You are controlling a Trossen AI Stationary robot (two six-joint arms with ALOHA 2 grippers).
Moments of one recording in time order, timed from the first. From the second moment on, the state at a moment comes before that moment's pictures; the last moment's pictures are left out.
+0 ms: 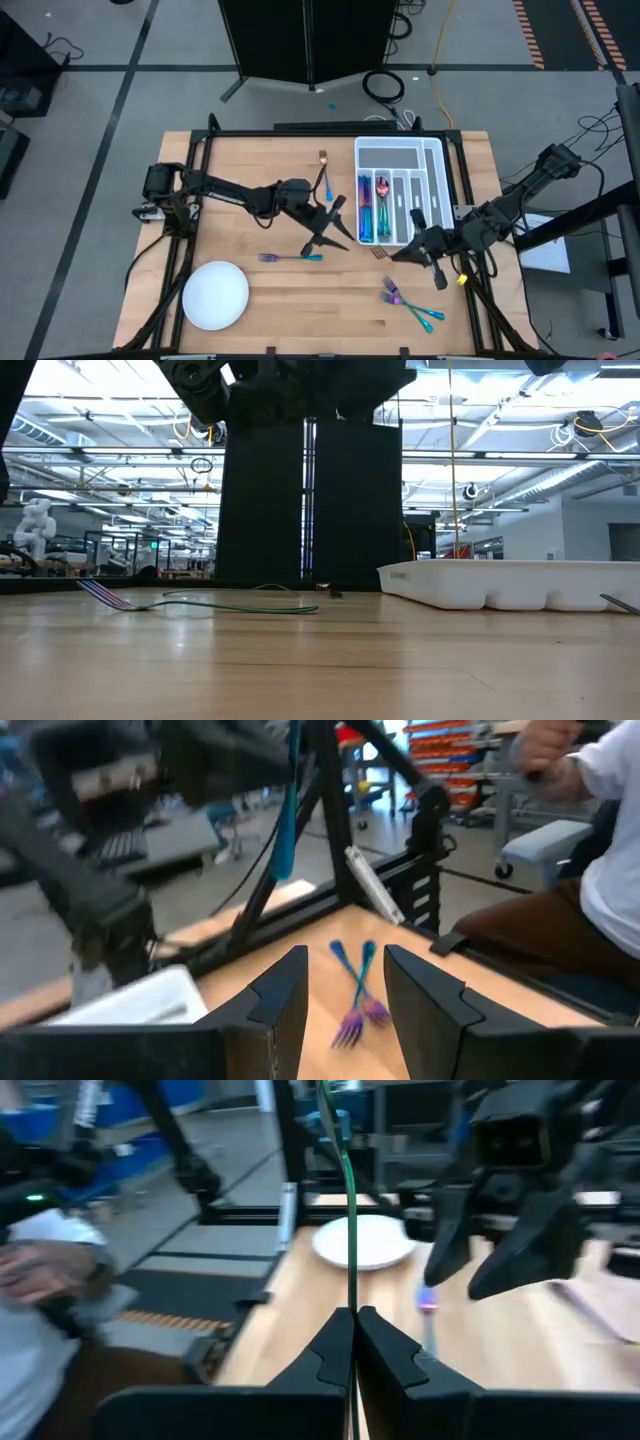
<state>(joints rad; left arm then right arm) 0.01 1.80 1.05 0.64 0.63 0.28 0.65 0.86 0.66 -0.02 0.40 0.25</state>
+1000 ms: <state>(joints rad) -0.14 1.80 1.05 0.77 0.74 0.43 0.32 1.49 0.65 0.77 -0.45 0.42</state>
